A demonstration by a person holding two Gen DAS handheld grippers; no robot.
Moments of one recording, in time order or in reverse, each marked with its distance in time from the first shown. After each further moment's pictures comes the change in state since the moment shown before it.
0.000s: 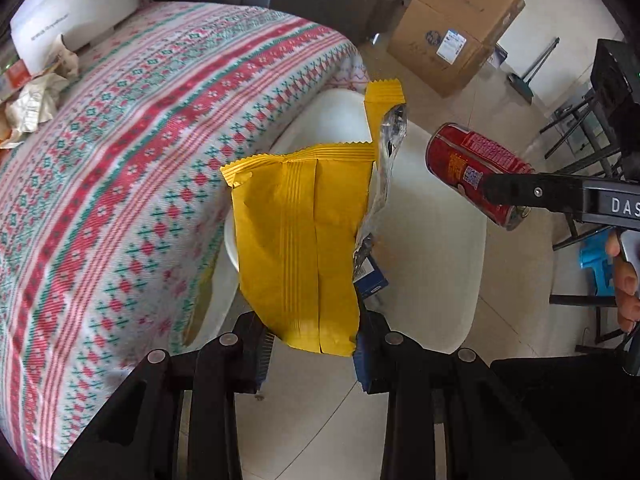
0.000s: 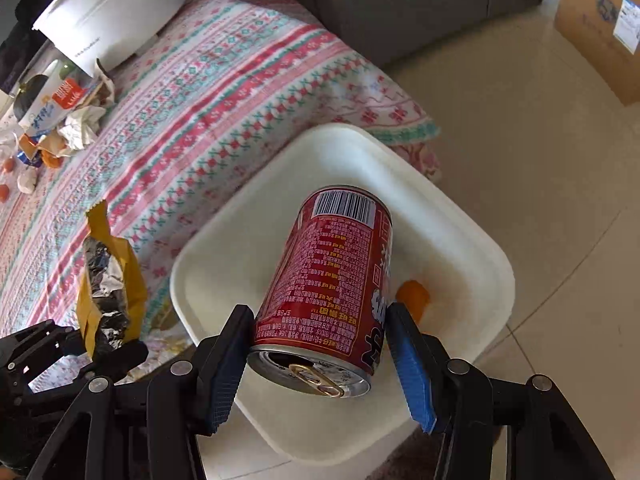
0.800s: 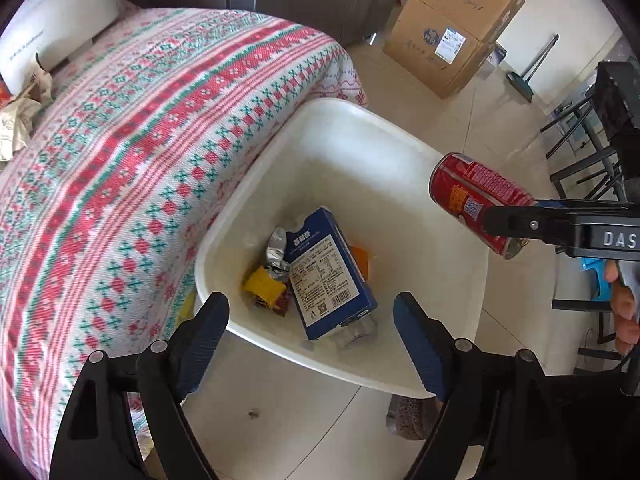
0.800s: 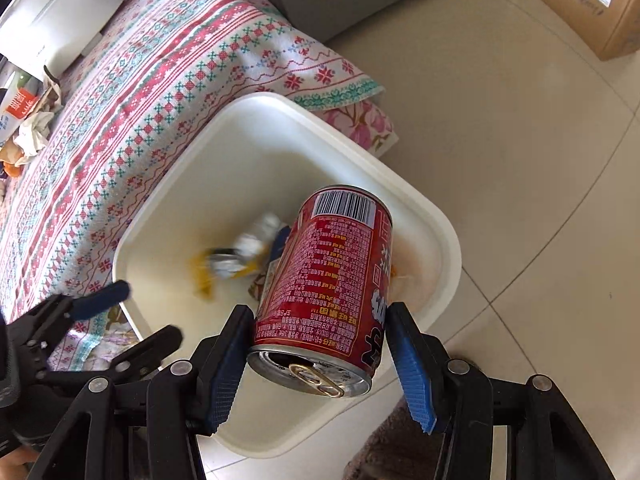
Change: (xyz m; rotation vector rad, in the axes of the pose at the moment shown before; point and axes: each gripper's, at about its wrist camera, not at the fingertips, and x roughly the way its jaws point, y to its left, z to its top) left arm 0.011 -0.013 0.022 0.014 -0.020 0.017; right arm 0.012 -0.043 -0.005 0.078 0.061 -0.033
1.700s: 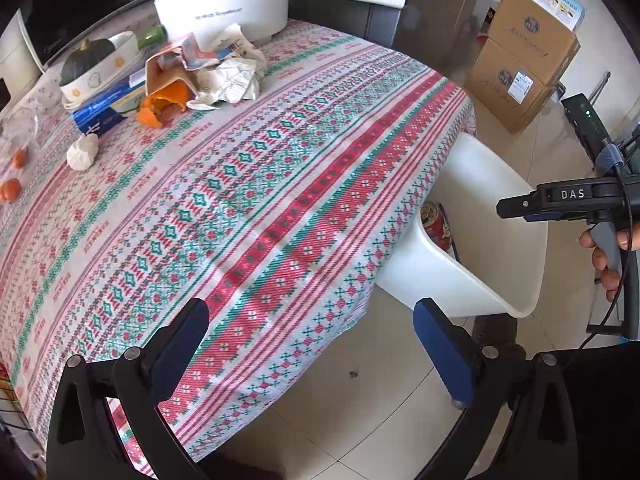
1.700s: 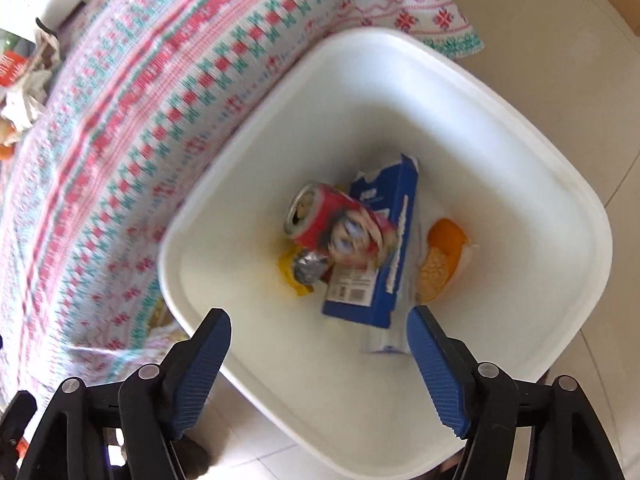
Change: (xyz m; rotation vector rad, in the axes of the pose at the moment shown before) left arm -0.119 0.128 -0.070 -0.149 -0.064 0.207; right arm 0.051 0.088 0.016 0.030 0.140 0.011
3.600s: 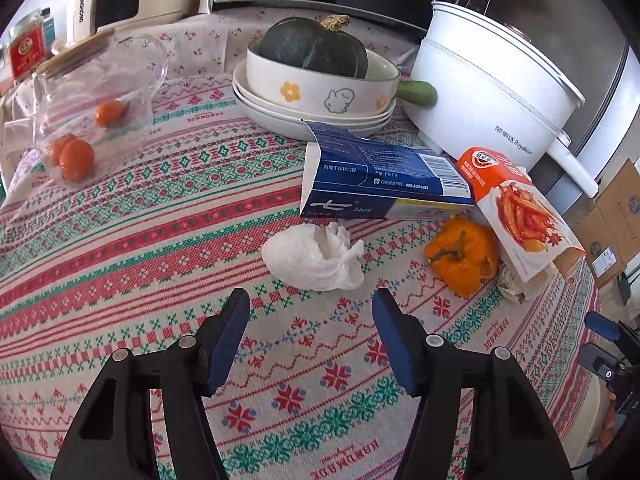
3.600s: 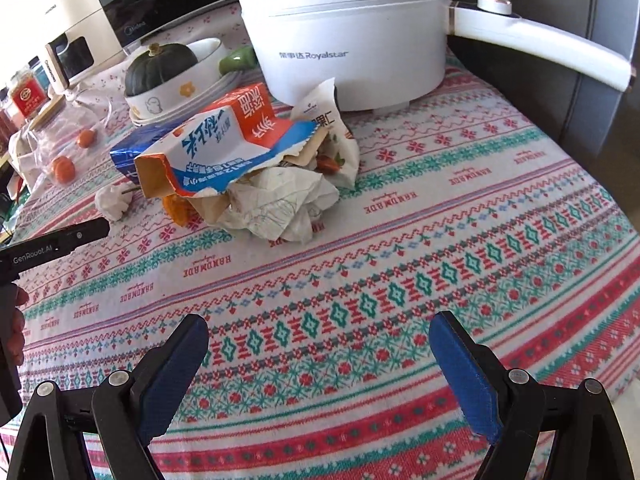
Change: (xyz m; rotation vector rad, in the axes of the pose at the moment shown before) left arm 0.051 0.258 0.087 -0.418 -0.247 0.111; right arm 0.007 0.216 0.054 -0.501 -0.430 0.124
